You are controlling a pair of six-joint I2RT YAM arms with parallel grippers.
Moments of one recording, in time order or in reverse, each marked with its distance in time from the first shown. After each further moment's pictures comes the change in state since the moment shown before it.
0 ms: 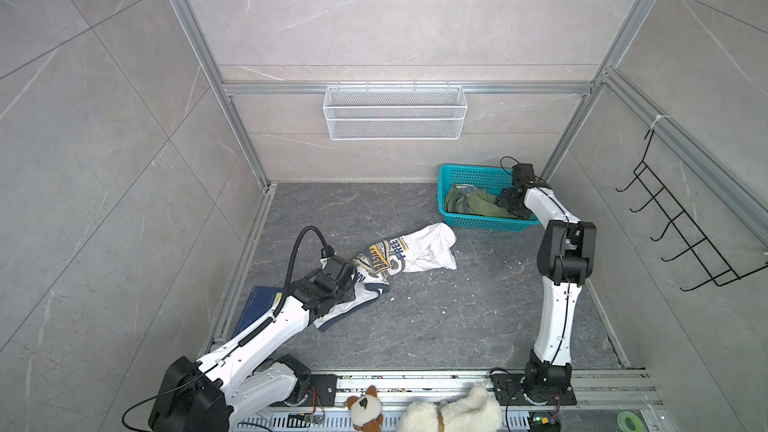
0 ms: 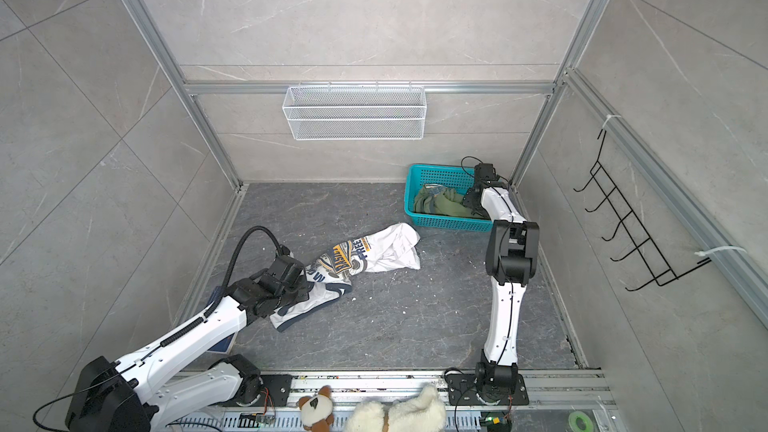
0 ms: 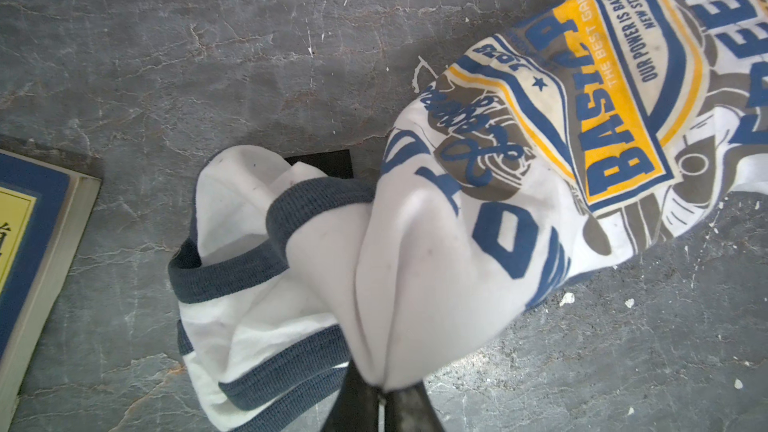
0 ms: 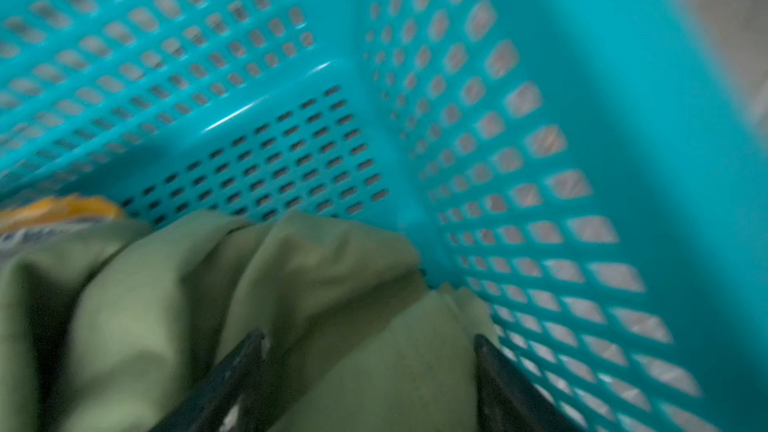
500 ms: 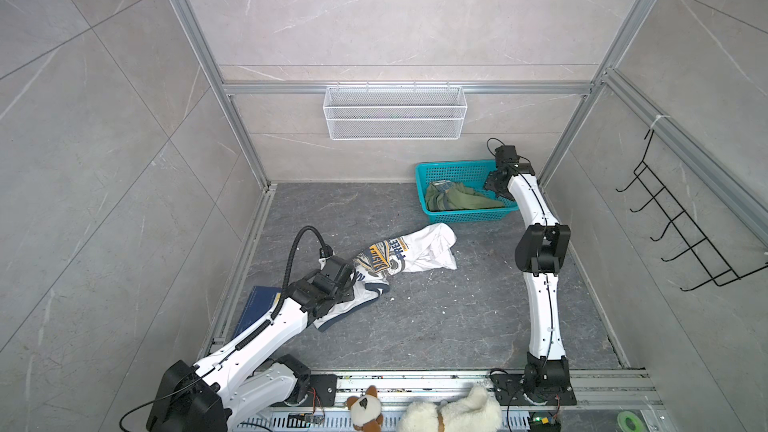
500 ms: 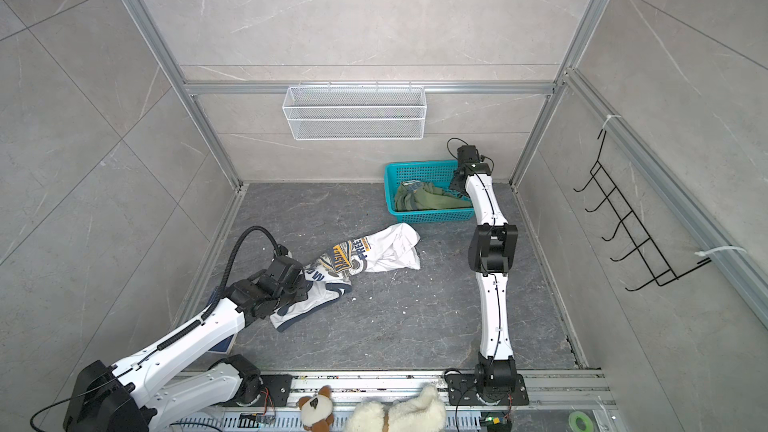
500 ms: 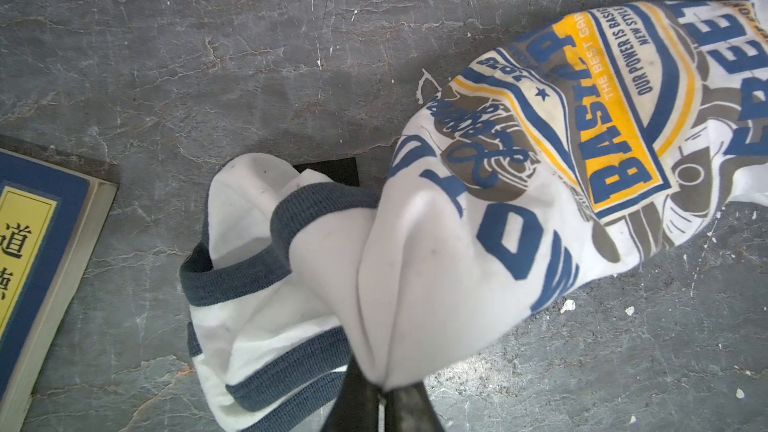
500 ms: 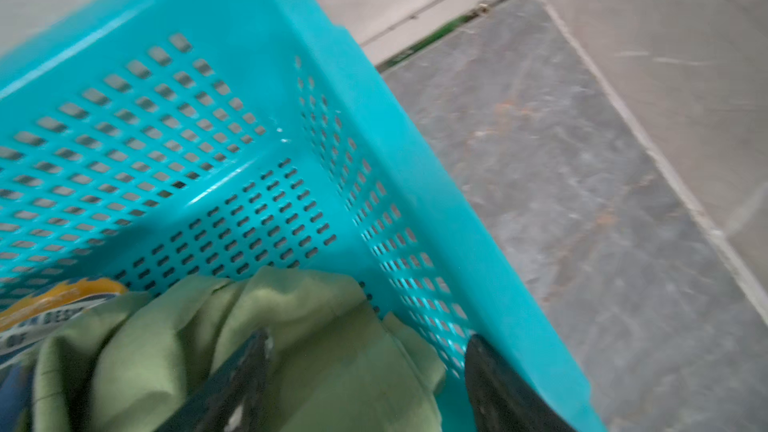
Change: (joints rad) left arm 0.000 -0.019 -0.006 0.003 -0.029 -0.001; right arm 0.072 0.349 0.760 -0.423 0.155 -0.020
